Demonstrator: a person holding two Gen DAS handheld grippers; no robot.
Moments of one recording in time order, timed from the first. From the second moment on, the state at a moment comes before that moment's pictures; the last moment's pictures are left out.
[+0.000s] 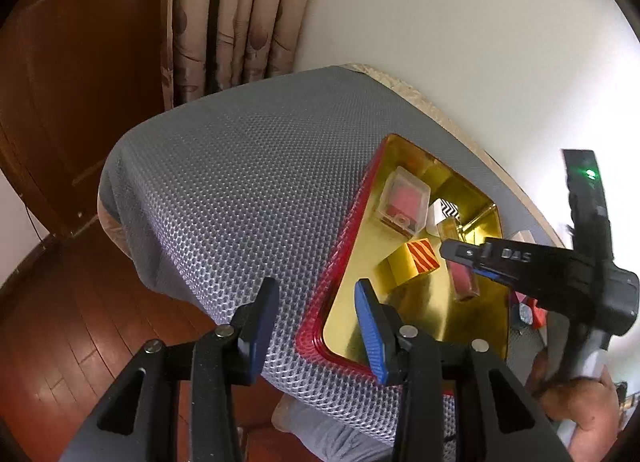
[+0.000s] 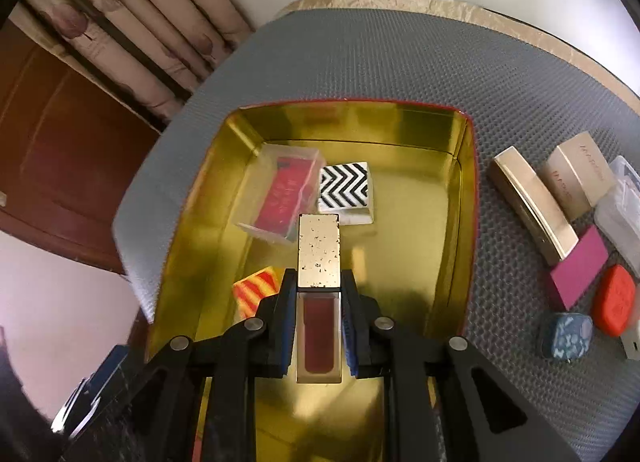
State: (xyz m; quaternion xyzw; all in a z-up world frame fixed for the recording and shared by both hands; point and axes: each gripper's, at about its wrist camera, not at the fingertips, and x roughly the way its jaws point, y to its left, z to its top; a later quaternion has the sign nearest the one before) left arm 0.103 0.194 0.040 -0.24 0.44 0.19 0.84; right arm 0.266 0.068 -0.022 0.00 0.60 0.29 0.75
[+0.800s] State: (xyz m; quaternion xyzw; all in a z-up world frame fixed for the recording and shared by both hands) left arm 0.154 0.039 0.082 -0.16 0.47 -0.07 0.87; right arm 0.168 -0.257 -0.026 -0.16 0.44 0.03 0.88
